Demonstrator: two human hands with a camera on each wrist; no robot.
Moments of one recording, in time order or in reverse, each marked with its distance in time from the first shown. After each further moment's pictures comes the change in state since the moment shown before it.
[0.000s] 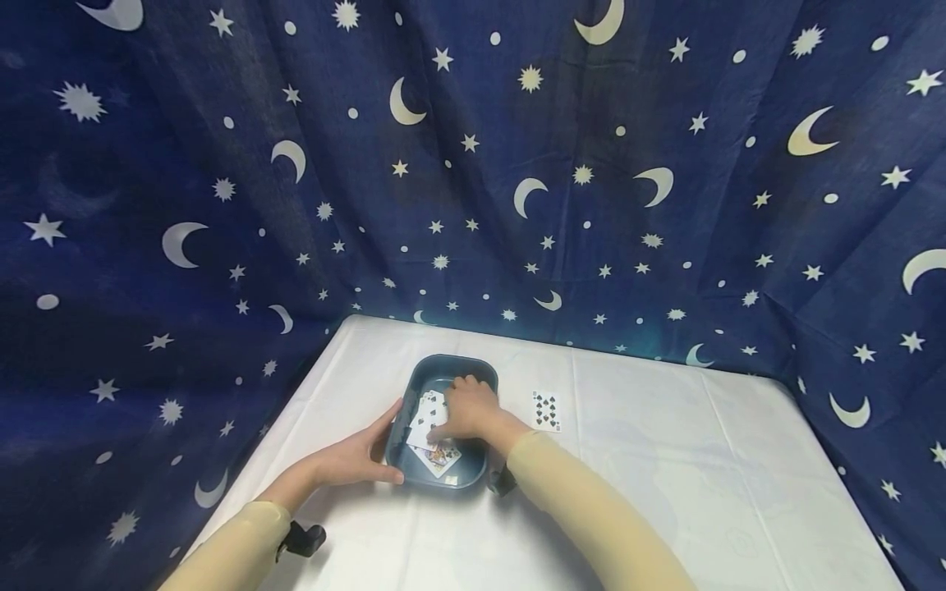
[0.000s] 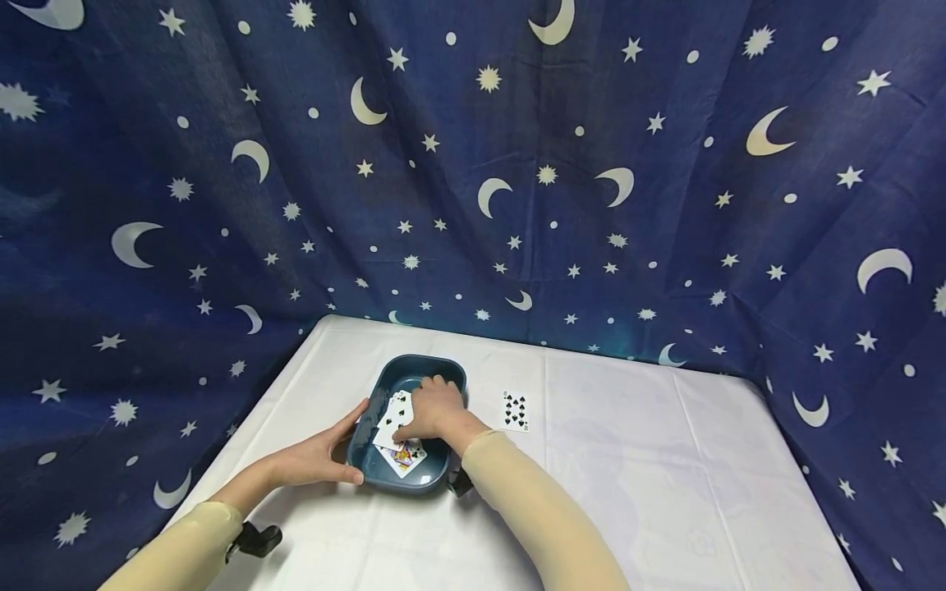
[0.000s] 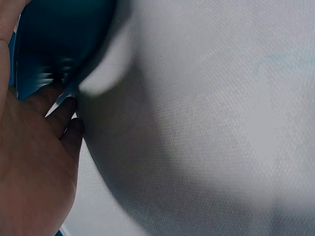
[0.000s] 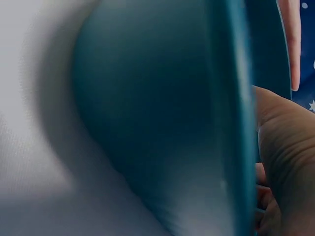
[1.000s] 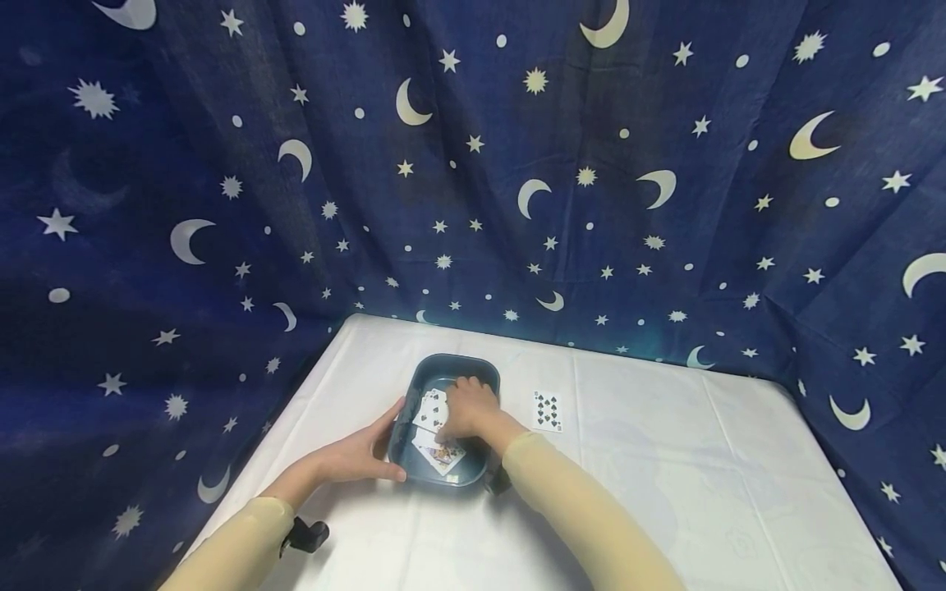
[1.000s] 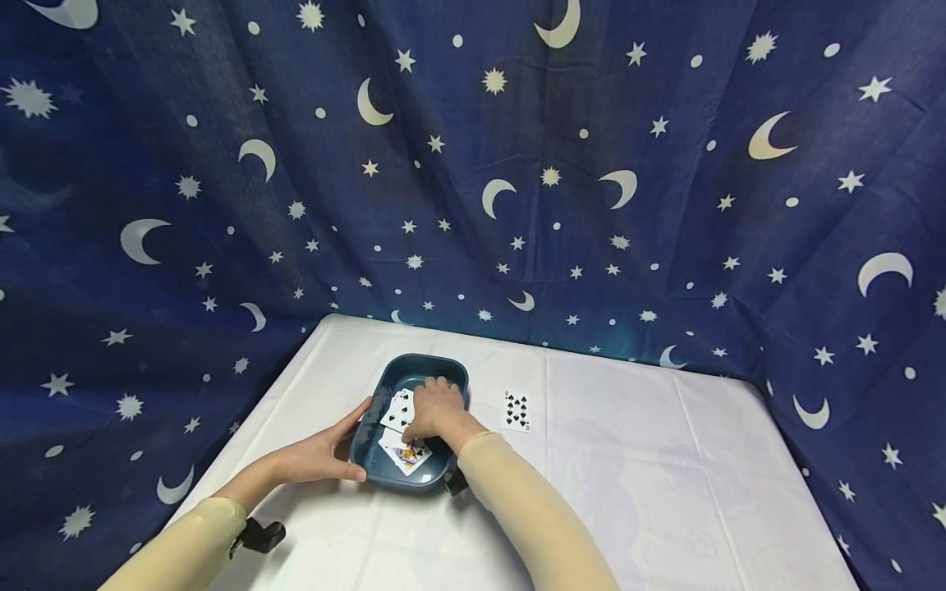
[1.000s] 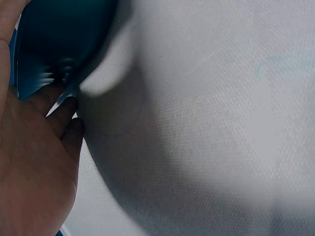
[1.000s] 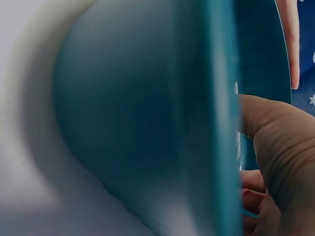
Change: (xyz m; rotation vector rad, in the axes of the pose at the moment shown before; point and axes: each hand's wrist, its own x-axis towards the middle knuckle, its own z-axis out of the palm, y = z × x) left_hand 0.000 -0.004 0.001 0.015 0.013 0.036; right_hand 0.006 -0.006 0.007 0.037 -0.029 0.085
